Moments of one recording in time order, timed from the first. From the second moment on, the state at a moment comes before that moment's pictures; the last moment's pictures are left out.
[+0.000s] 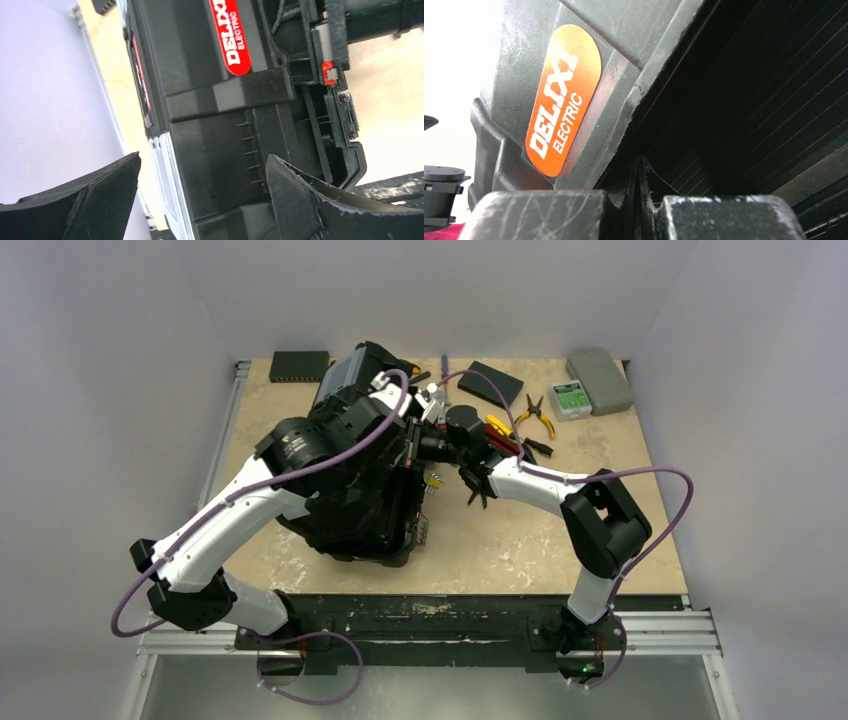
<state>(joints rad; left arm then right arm) -0.91 1.40 1.82 -1.37 -0.61 -0.18 0.70 1.77 1.14 0.47 -0.57 0.97</state>
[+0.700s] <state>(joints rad) -1.11 1.60 1.81 -1.44 -0.81 -0.23 0.70 1.77 1.14 0.47 -0.57 0.97</state>
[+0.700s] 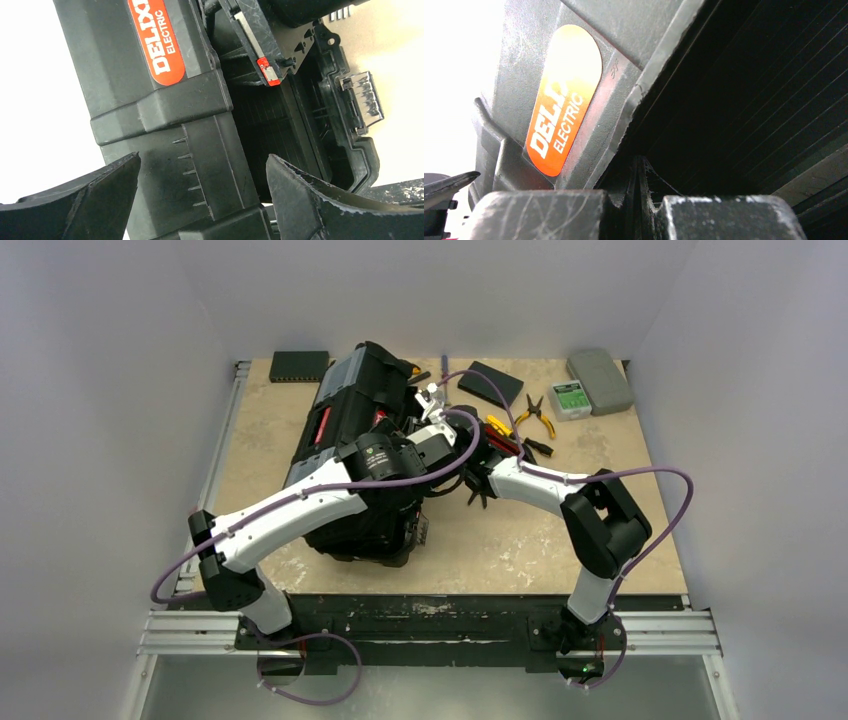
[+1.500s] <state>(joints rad) -1.13 1.79 1.80 -1.56 -1.16 -0.54 0.67 1.71 1.07 0.50 -0.57 0.97</state>
